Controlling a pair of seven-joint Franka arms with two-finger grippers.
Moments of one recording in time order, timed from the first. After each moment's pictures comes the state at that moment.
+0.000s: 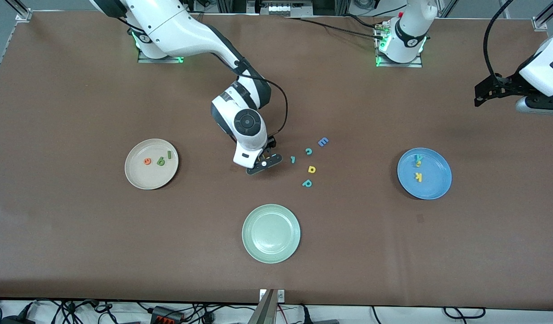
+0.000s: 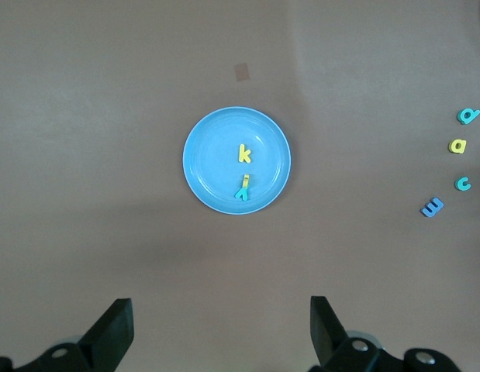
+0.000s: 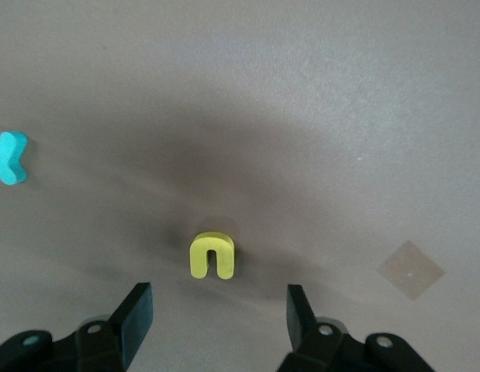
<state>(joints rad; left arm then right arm) -0.03 -0.07 0.00 -1.69 0.04 1.57 0.06 0.62 0.78 0.11 -1.54 -0.03 2.23 0.30</state>
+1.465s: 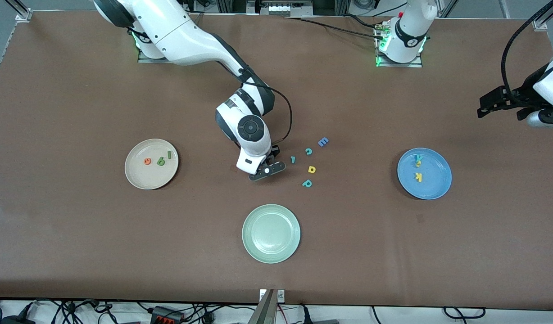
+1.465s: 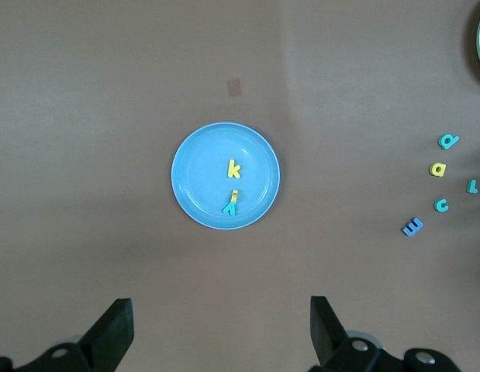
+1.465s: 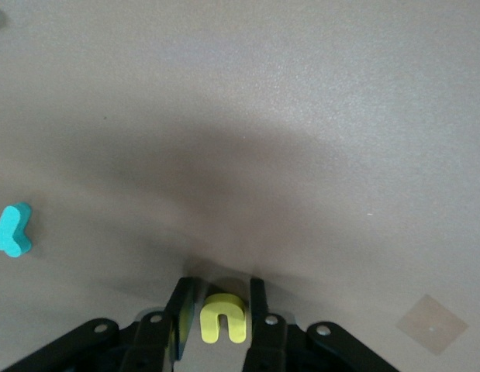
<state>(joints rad) 0.01 0.01 0.01 -1.61 -0.02 1.57 0.06 0.63 0.85 0.10 -1.45 -0.03 2.26 0.34</state>
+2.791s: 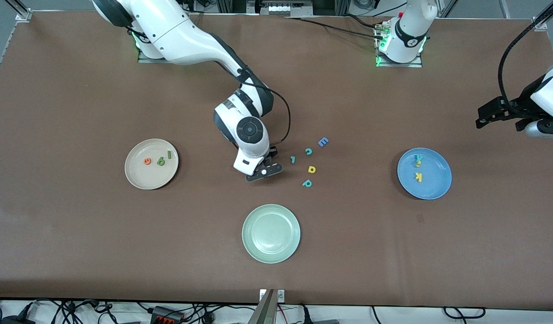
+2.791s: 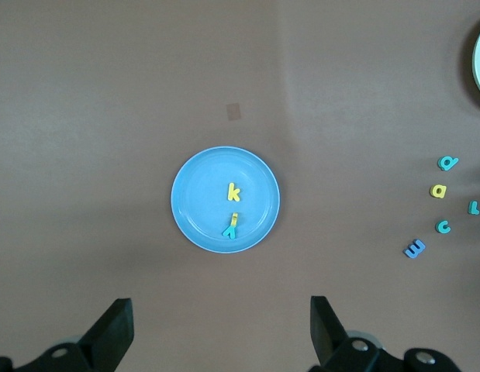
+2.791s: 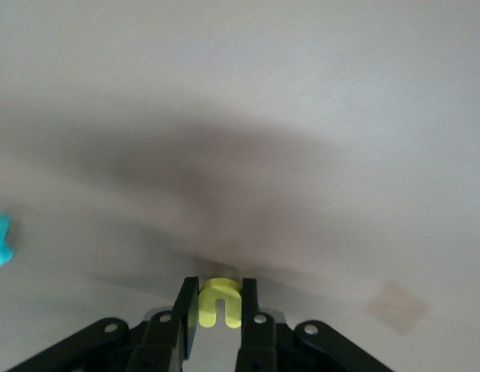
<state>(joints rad) 0.01 0.04 0.00 -1.60 -0.02 1.63 0.06 0.60 0.83 0.08 -1.42 -0.03 2.19 0.39</state>
